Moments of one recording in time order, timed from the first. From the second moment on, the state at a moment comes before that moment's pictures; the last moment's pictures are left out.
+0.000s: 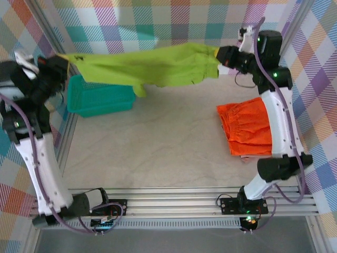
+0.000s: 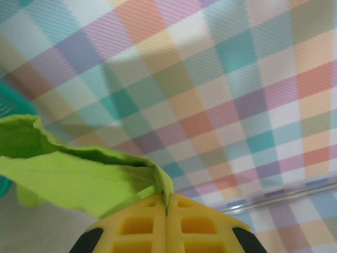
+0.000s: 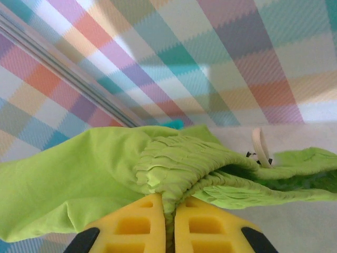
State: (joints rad) left arm 0.32 1.13 1.76 -0.71 0.52 -1.07; right arm 0.13 1.58 1.97 -0.73 -0.55 0.46
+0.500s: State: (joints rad) left arm 0.26 0.62 1.15 -0.91 0.44 -0.94; right arm 0.13 1.19 1.09 -0.74 -0.55 0.44
